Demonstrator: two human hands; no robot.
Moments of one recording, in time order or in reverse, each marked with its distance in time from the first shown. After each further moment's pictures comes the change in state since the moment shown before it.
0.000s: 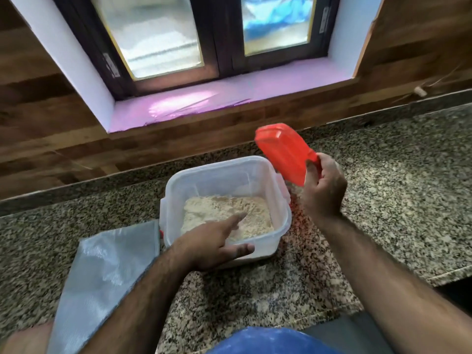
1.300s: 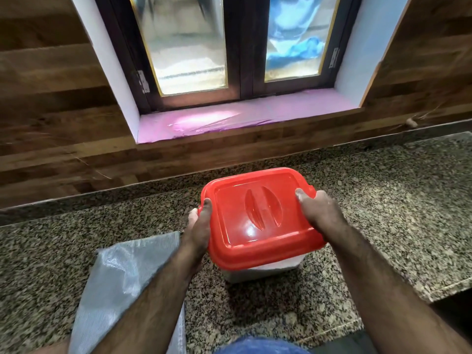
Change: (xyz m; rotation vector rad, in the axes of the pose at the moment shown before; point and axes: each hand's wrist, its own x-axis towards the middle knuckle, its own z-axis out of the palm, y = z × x) left_hand -0.016 -0.103 -0.010 -1.358 0.538 -0.287; right_hand -0.025 -0.108 0.008 -0.320 -0.672 0.649
